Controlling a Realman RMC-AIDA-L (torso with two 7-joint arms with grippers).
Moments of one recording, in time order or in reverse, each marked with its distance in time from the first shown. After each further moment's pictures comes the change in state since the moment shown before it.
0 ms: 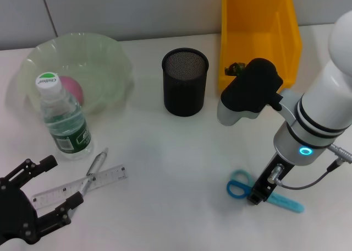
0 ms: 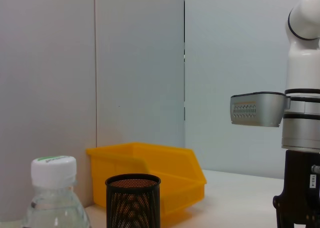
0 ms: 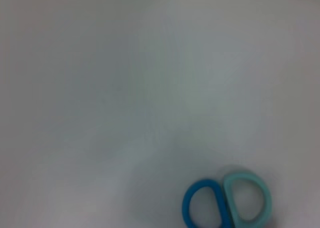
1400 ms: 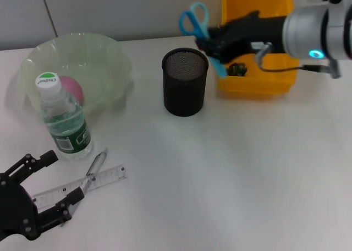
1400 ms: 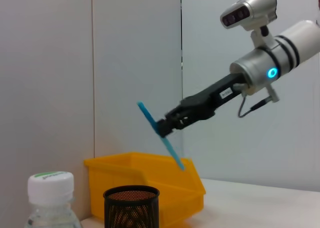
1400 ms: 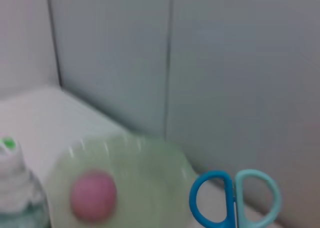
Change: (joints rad) left arm -0.009 -0.002 -0.004 0.003 -0.009 0.016 -0.001; right arm -0.224 -0.001 0.236 -0.283 0.405 0.603 -0.424
